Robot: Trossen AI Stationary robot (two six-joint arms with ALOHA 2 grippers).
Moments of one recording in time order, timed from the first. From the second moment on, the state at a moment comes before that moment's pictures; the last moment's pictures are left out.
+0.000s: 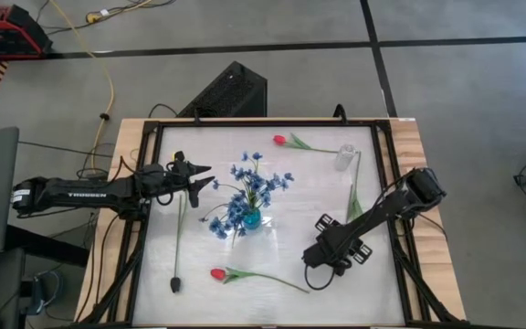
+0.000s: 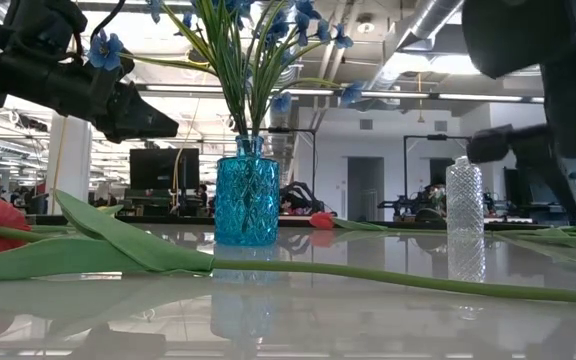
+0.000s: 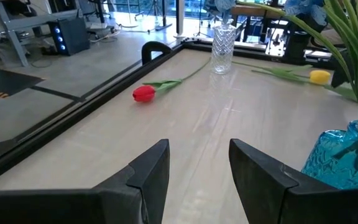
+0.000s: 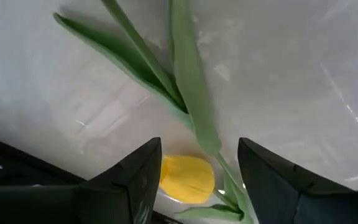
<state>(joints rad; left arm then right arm) 0.22 0.67 0.13 0.36 -0.20 -0.06 0.50 1.86 1.16 -1.29 0.07 -0.36</state>
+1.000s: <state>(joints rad) 0.22 0.67 0.13 0.36 -0.20 -0.06 0.44 1.86 1.35 -1.14 0.23 -0.38</state>
